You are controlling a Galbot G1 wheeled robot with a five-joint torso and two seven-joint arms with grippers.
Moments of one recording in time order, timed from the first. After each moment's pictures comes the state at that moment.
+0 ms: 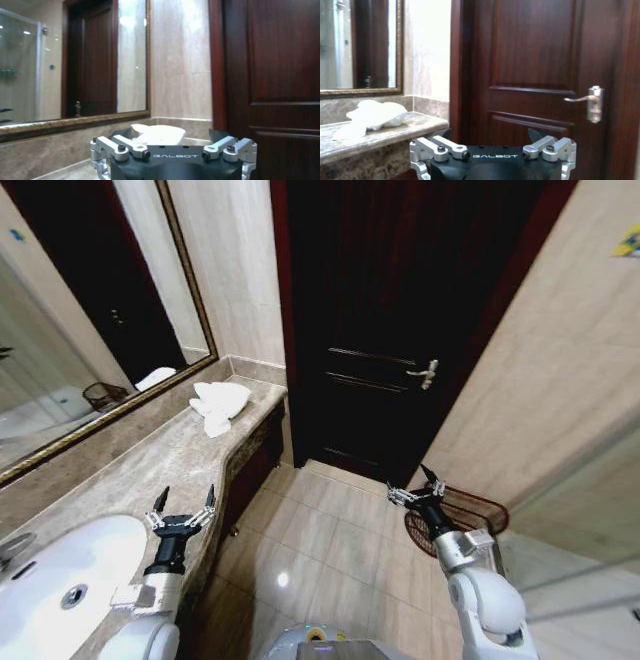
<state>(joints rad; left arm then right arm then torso) 1.78 -1.39 -0.76 -2.23 -0.27 -0.23 0.03 -1.57 1.53 0.77 2.23 0.14 -0.10 -0.33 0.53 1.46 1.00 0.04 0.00</state>
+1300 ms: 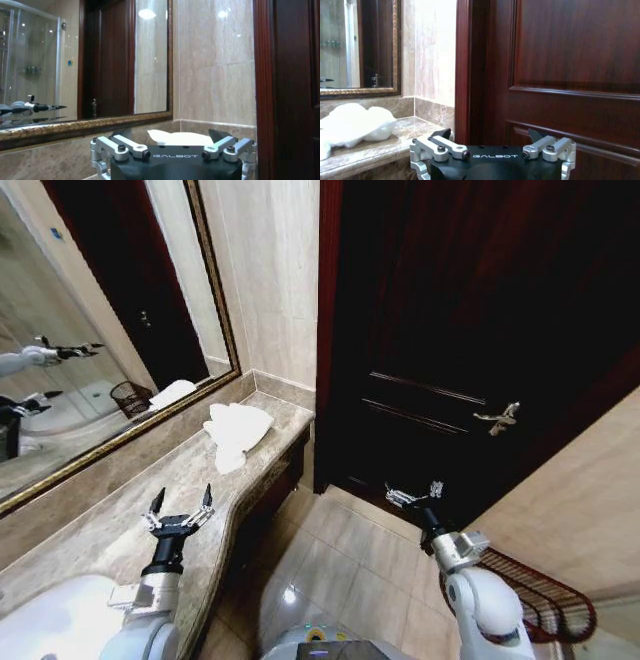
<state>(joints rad) 1.77 -1.39 -0.76 -2.23 -0.28 -0.21 -0.01 -1.56 1.54 0.76 2.22 0.12 -0.10 -0.34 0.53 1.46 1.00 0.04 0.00</state>
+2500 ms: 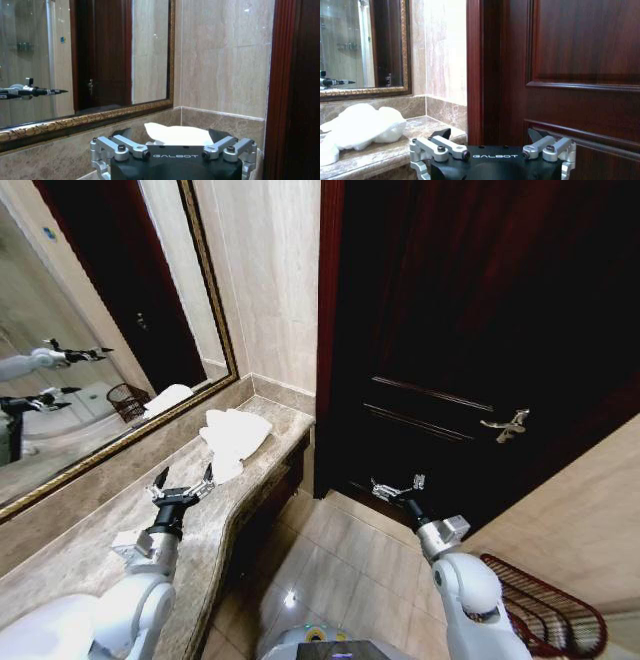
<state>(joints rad) 1.61 -1.26 -0.75 -2.30 -0.38 0.15 -0.13 -1.48 1.50 0.69 2.17 0.12 -0.15 -0.35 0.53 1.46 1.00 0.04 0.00</state>
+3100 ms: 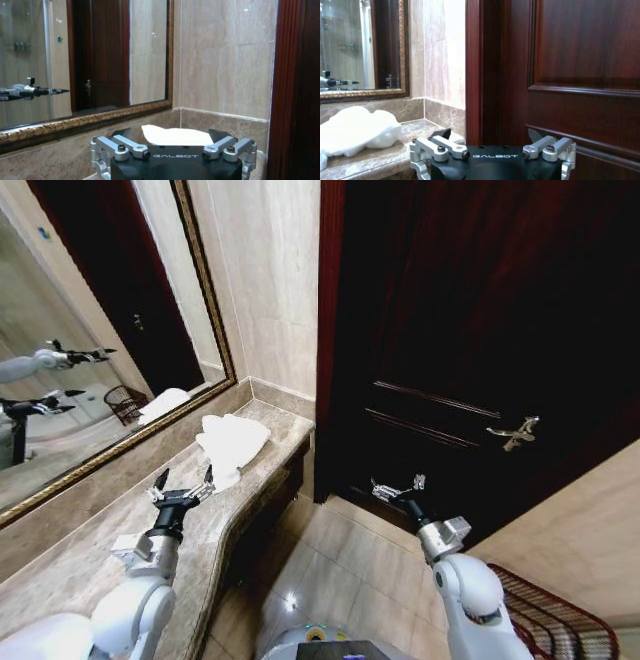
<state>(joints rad) 1.62 -1.27 -0.76 -2.29 -0.38 0.13 -0.11 -1.49 1.50 0.70 2.19 0.13 -0.14 -0.36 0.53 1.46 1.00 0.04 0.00</state>
